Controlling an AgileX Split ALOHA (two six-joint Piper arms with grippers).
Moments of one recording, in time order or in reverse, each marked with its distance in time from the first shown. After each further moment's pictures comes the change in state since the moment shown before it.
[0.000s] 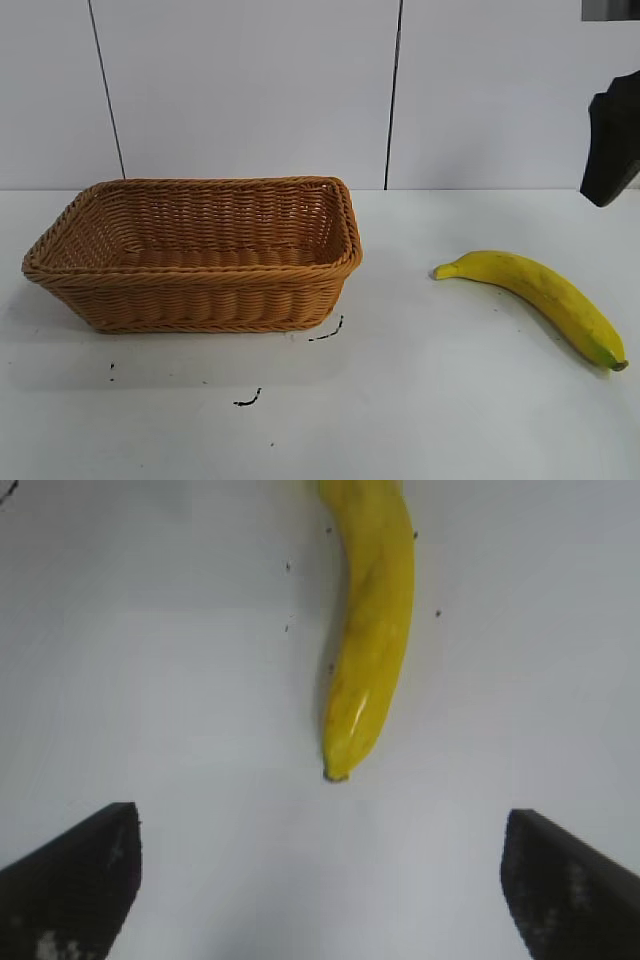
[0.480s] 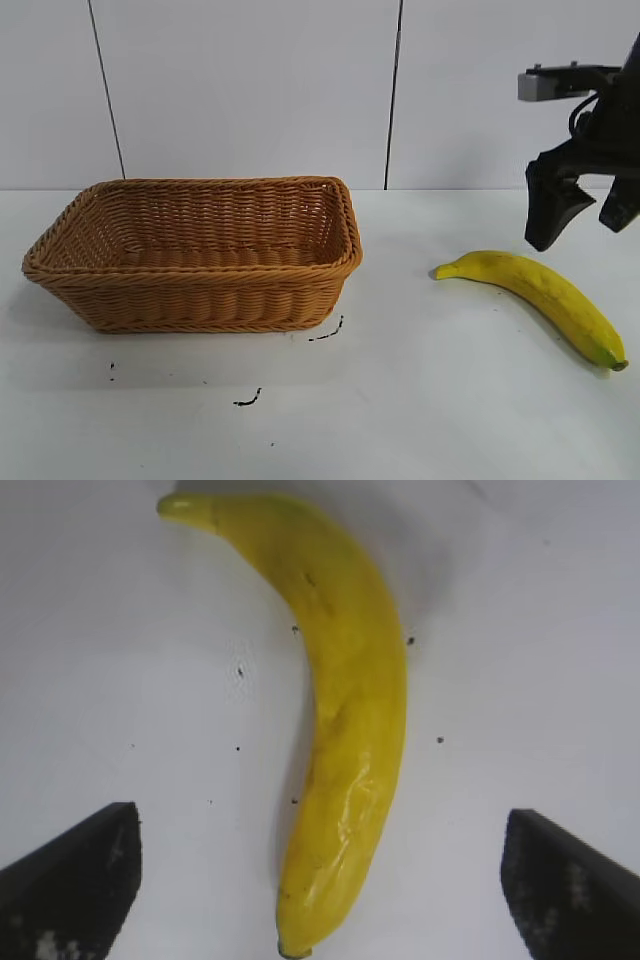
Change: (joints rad) left arm 0.000 0.000 0.000 0.000 0.000 0.000; right arm 0.000 0.157 -0.006 0.000 -0.107 -0.037
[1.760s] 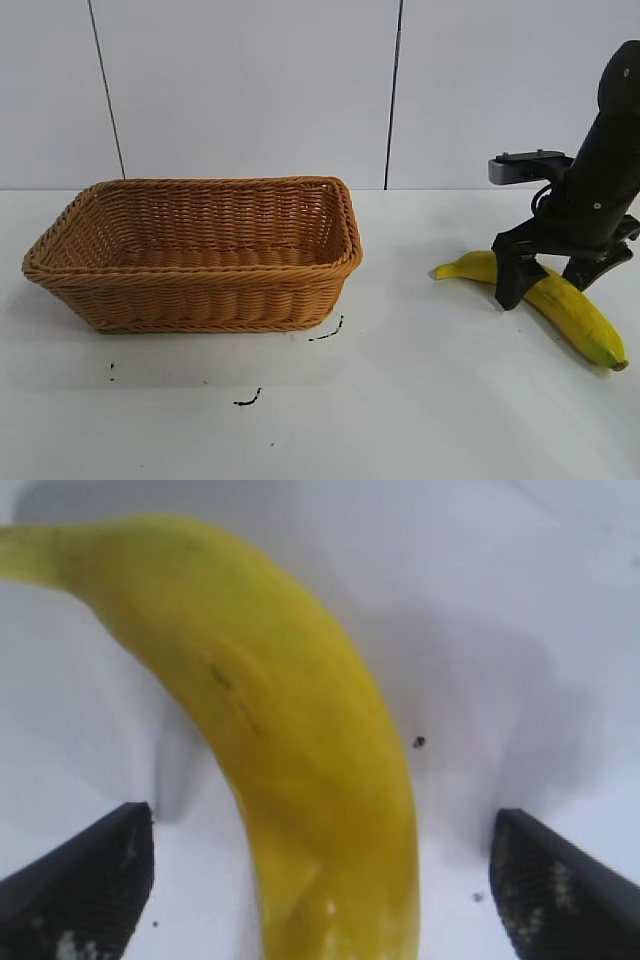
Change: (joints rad) left arm 0.000 0.000 0.000 0.001 0.000 0.000; right arm 0.000 0.154 -0.001 0.022 -0.123 0.069
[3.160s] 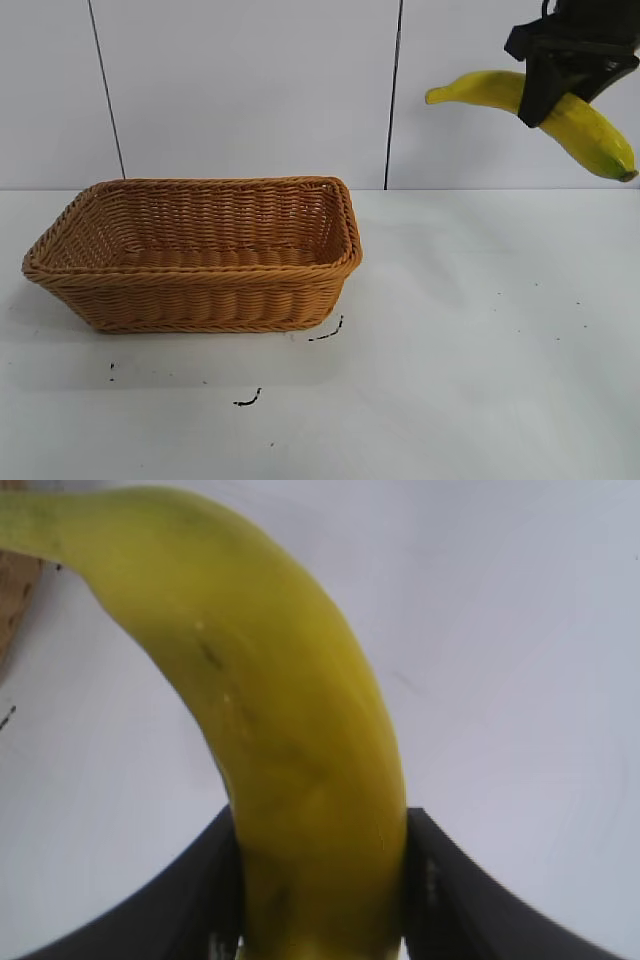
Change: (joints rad) left arm 0.000 0.000 0.000 0.000 0.000 0.000; right arm 0.259 -0.097 -0.565 -0.048 0.425 0.024
